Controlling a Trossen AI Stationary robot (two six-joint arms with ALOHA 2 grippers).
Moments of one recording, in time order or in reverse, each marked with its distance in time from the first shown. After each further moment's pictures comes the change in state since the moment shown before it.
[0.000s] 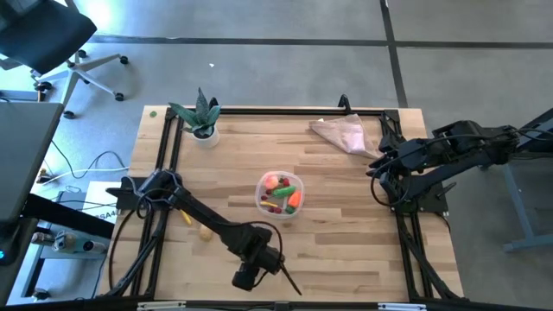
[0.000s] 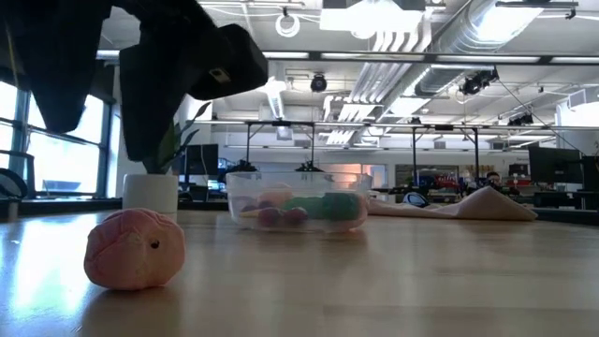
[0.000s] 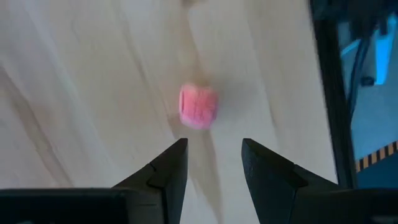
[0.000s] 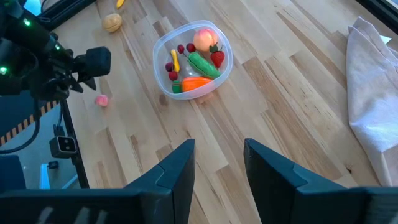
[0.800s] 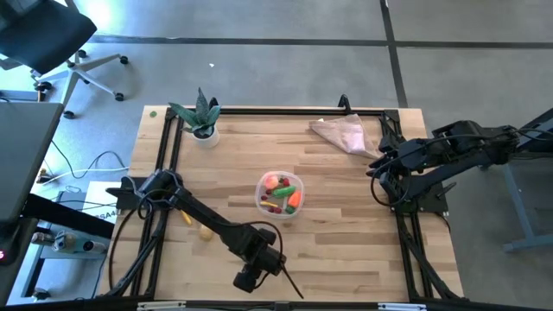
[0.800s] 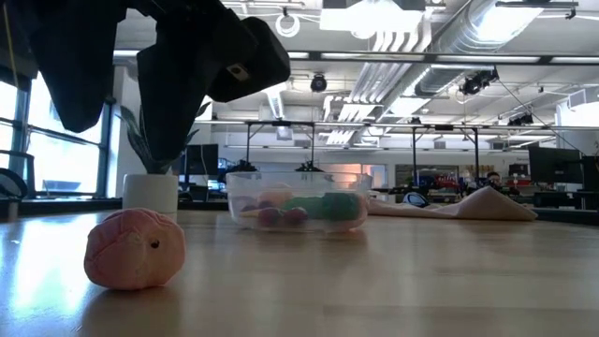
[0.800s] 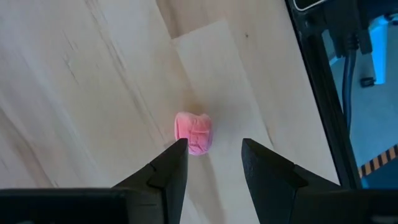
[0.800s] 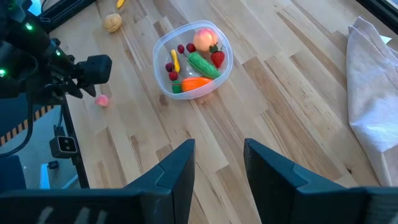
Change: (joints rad) left arm 0.000 0.007 -0.005 0.078 0.000 0.070; right arm 0.000 0.000 0.000 0.000 0.000 0.000
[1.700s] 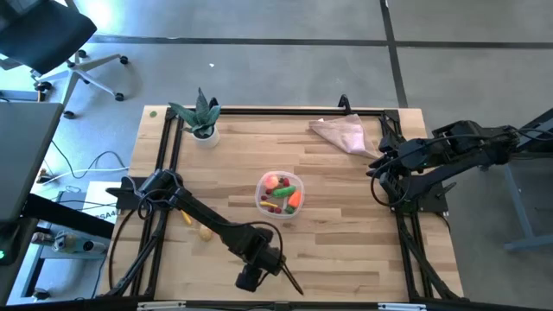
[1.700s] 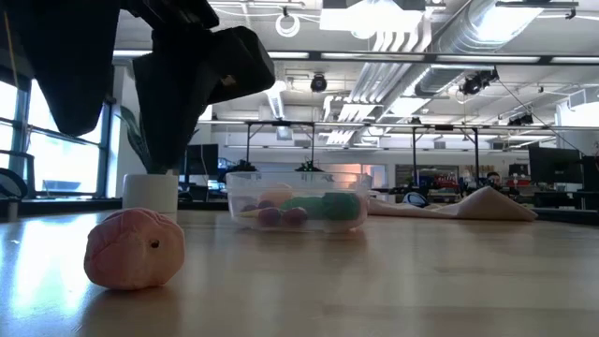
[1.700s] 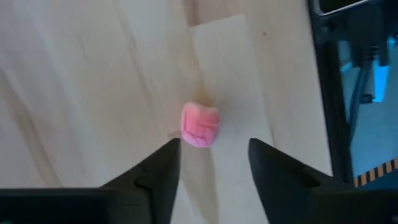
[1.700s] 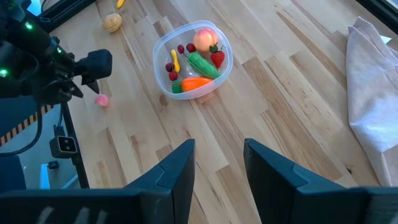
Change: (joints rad) left arm 0.000 0.000 0.000 -0.019 -0.020 -0.117; right arm 0.000 0.000 0.000 0.000 0.000 0.000
